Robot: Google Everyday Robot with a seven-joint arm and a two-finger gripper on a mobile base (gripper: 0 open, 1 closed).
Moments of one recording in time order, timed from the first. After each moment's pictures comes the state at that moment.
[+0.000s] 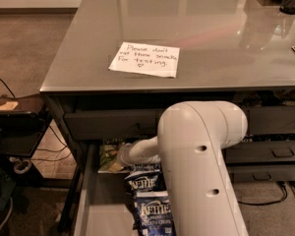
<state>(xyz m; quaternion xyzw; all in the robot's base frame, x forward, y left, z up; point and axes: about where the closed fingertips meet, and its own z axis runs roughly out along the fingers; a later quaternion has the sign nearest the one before) 0.650 0.144 0.361 -0.57 0.74 0.11 0.34</state>
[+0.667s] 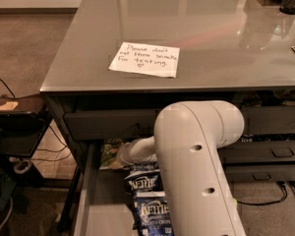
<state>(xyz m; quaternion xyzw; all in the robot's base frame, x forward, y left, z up) 0.655 0.145 0.356 -0.58 0.74 0.11 0.33</state>
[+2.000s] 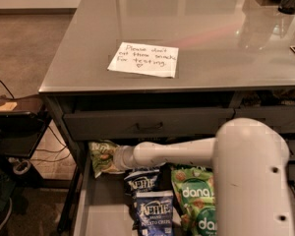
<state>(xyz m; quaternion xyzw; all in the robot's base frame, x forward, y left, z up) 0.604 0.177 0.417 -0.64 0.63 0.17 0.41</state>
